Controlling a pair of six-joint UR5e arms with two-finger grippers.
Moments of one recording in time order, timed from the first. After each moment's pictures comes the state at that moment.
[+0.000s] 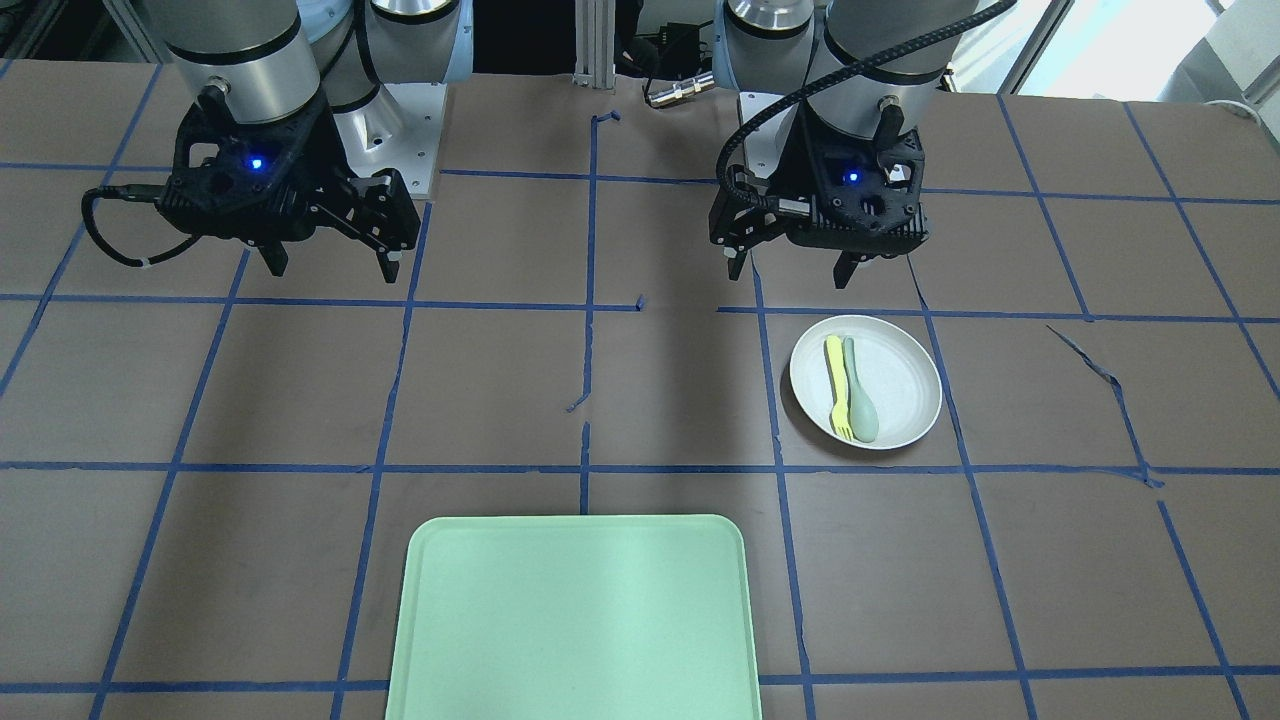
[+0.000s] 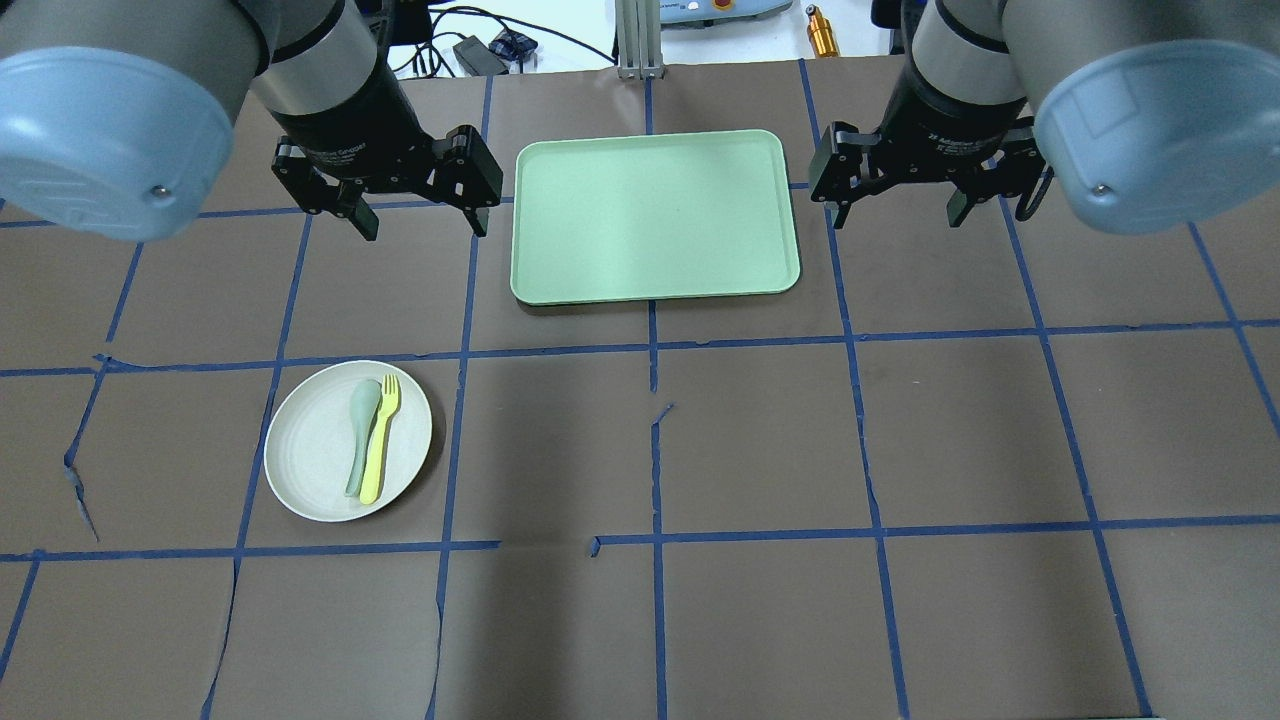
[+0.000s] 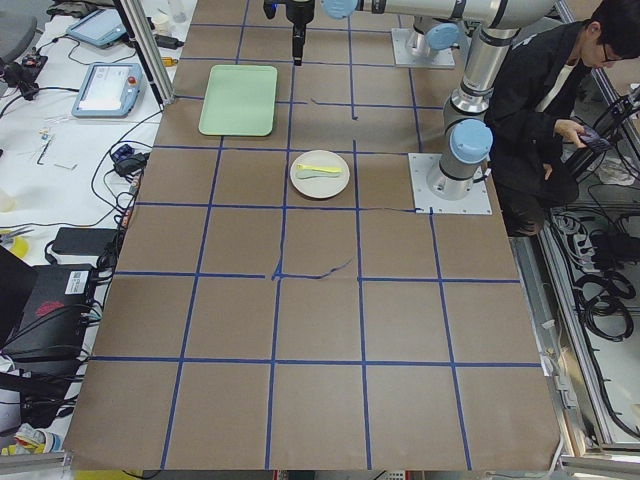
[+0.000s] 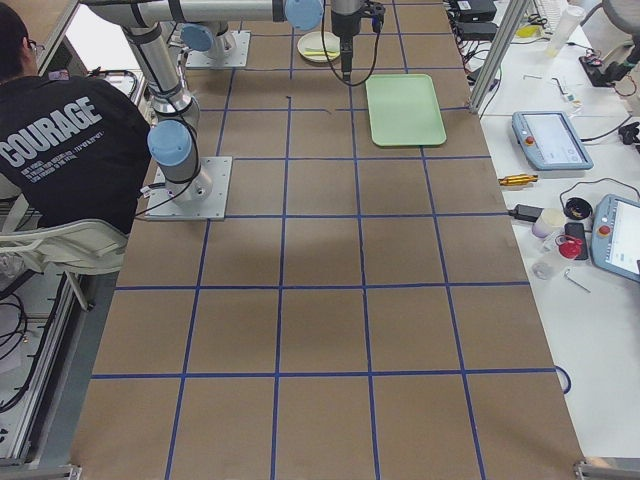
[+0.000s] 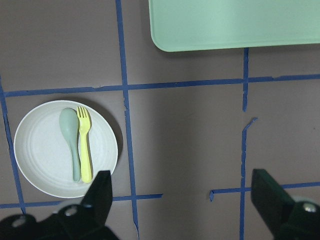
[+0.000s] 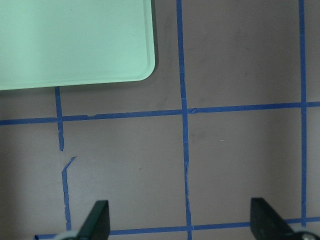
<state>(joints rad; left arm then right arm) -1.69 -1.62 -1.53 -1.50 1.53 -0.08 1.65 -1.57 1.60 -1.69 -1.59 0.13</state>
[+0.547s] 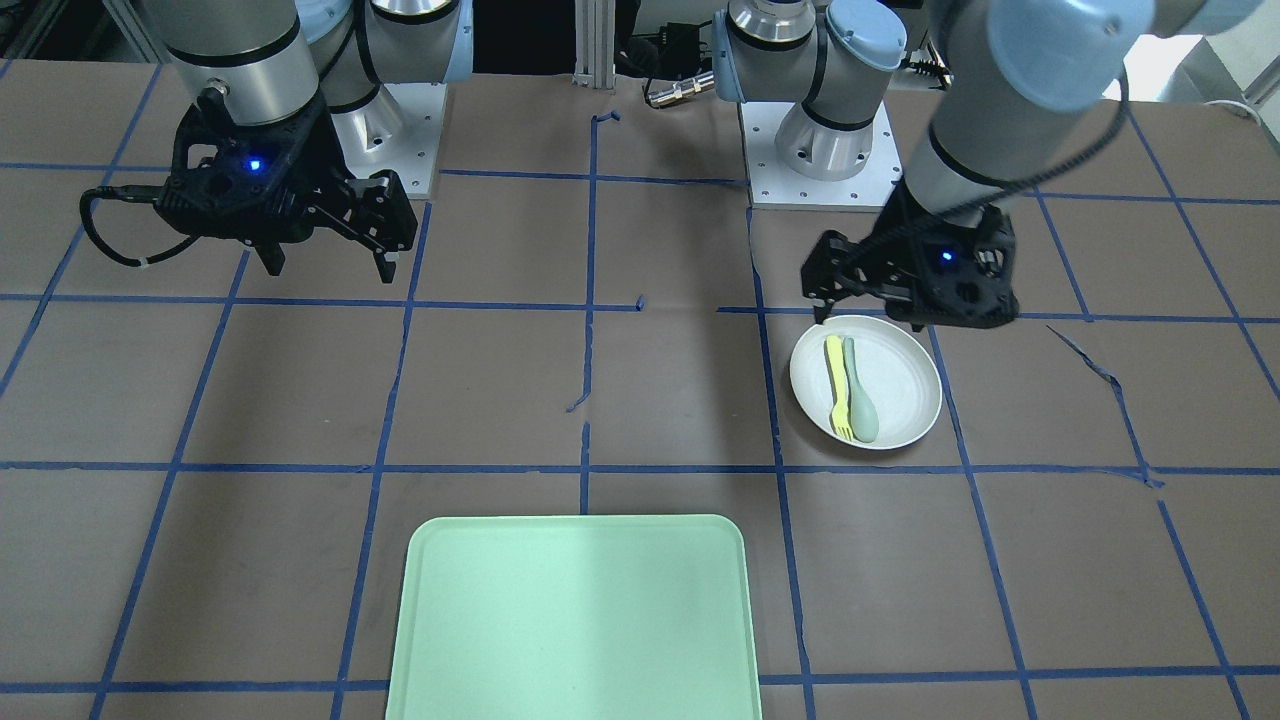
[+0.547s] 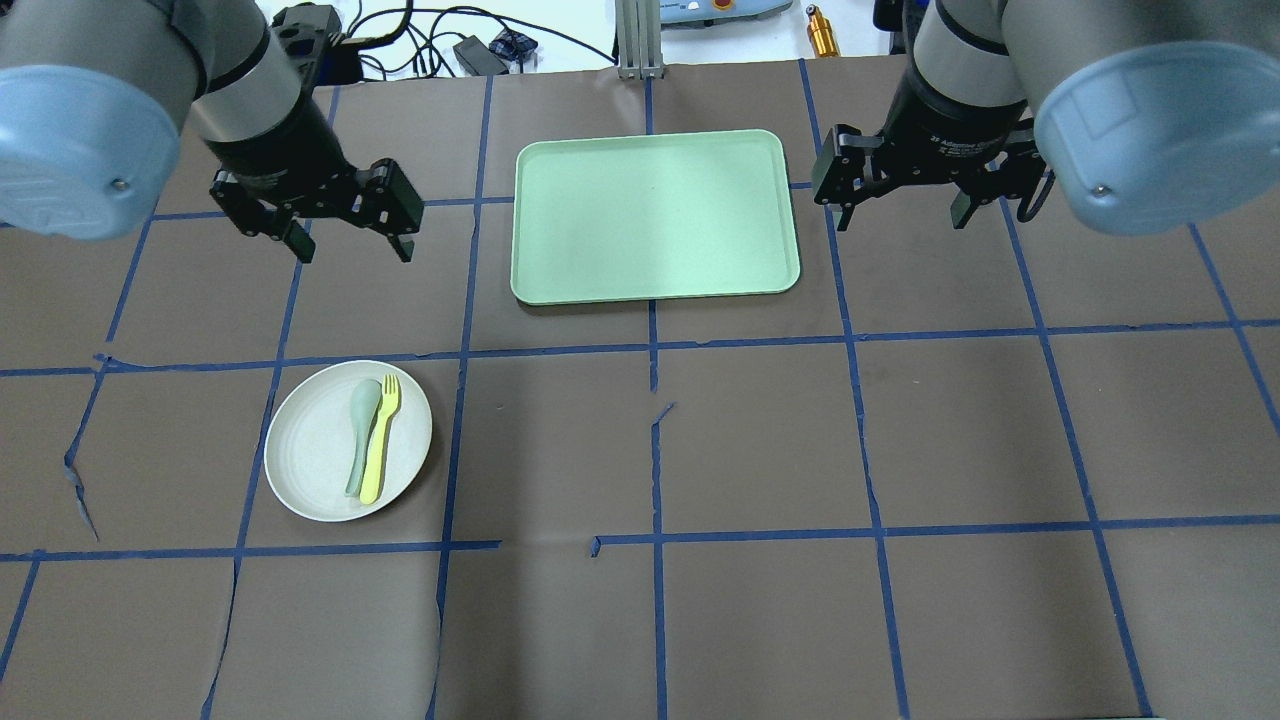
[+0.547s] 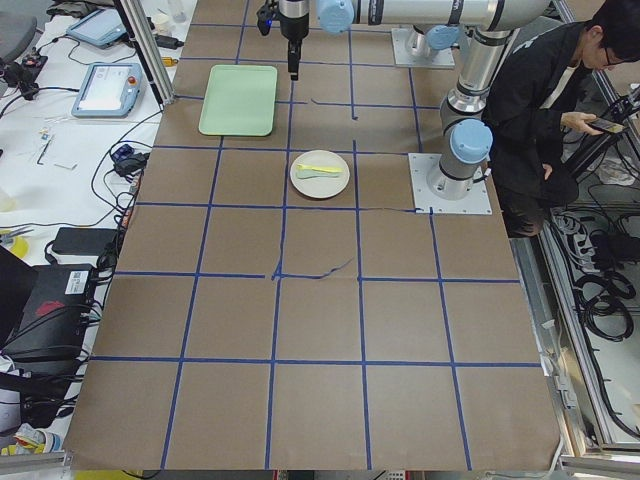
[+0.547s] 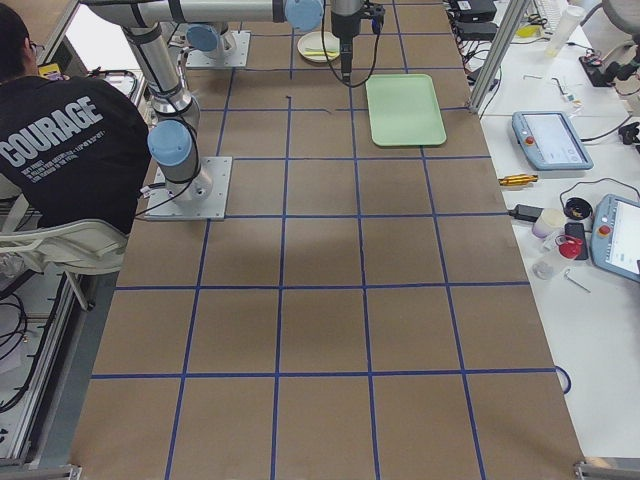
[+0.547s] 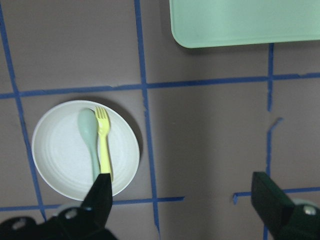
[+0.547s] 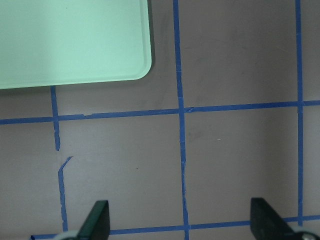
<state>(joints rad) -1.46 -1.64 -1.67 -1.46 1.55 0.16 1.65 -1.57 1.61 -1.69 -1.60 0.13</state>
